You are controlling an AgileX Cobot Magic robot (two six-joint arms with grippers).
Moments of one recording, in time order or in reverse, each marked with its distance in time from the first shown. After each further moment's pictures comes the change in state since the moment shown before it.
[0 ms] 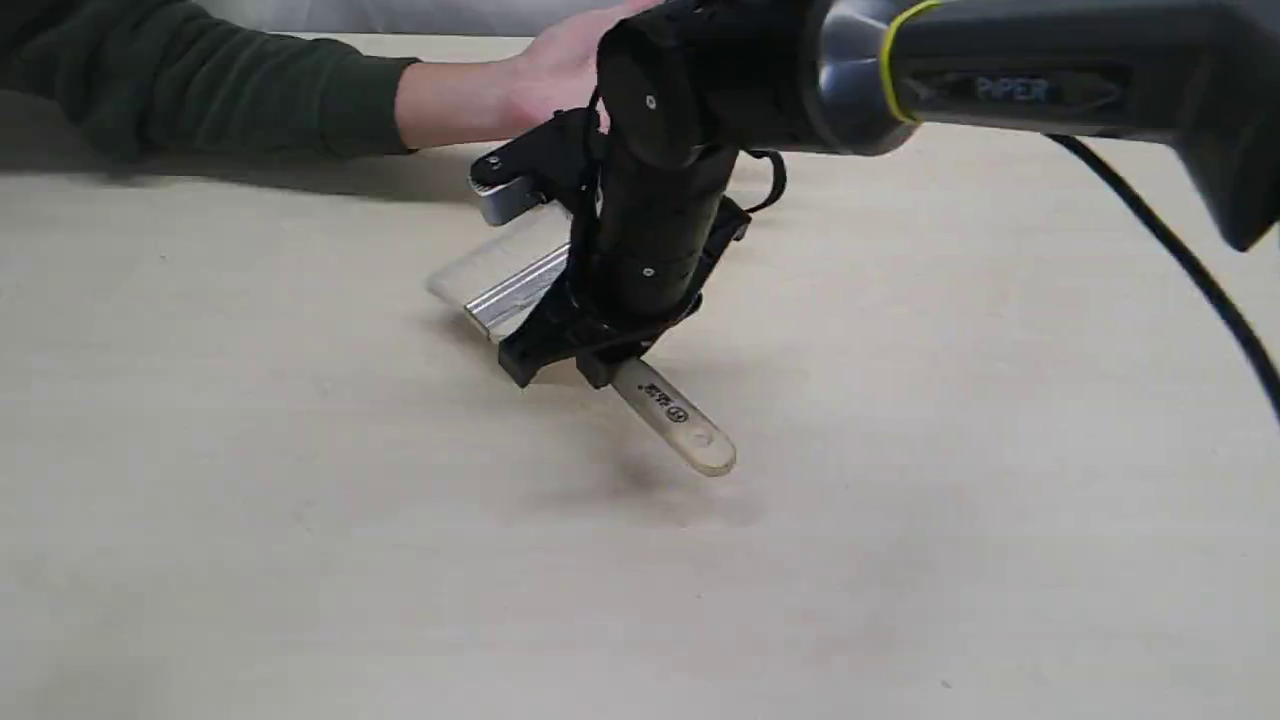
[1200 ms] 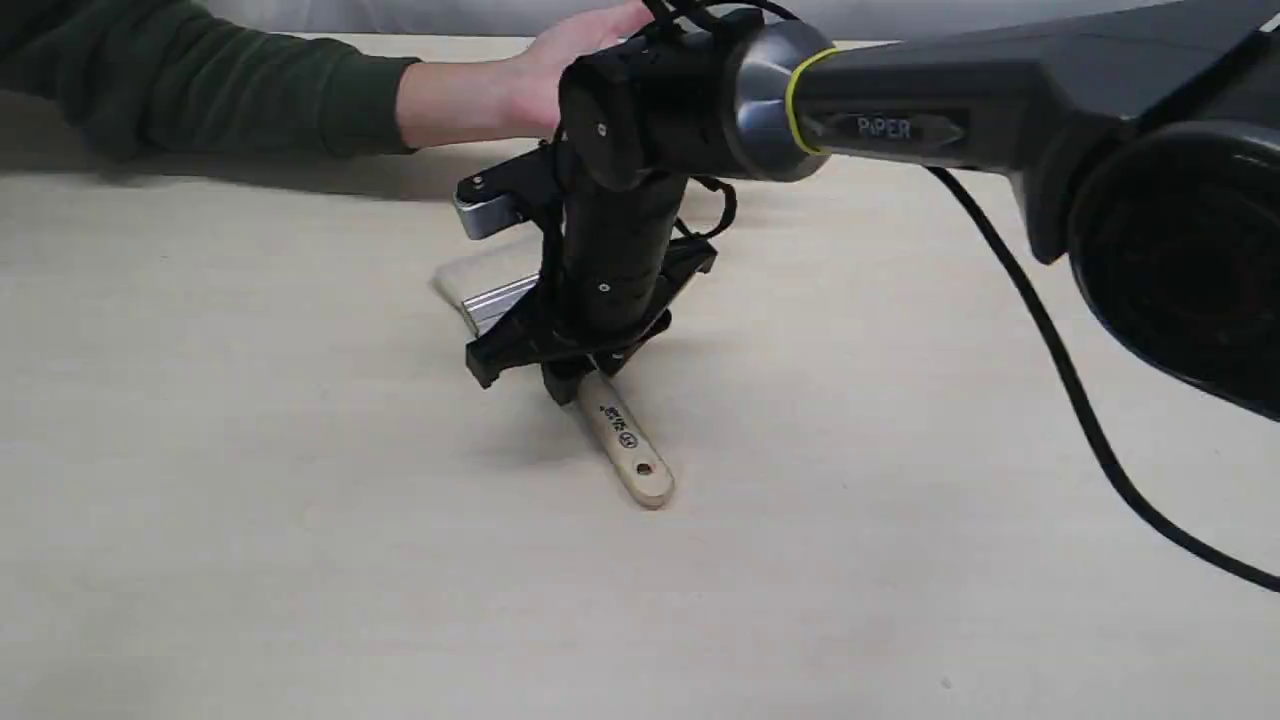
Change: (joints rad) left arm 0.000 0.000 0.000 0.000 0.000 0.000; right arm -0.004 0.196 -0.167 0.053 0.031 0.059
